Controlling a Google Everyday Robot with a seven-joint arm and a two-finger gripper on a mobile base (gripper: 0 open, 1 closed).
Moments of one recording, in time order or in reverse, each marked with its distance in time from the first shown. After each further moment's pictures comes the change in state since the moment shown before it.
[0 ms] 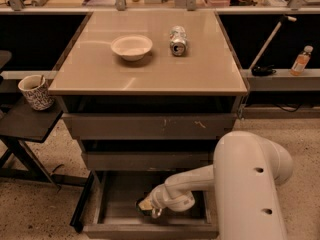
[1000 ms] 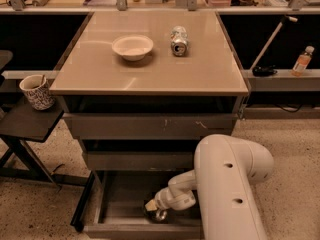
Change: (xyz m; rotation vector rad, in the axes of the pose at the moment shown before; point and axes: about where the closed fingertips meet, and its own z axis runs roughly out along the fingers) arm 0.047 -0.038 0.042 0.023 0.093 0.208
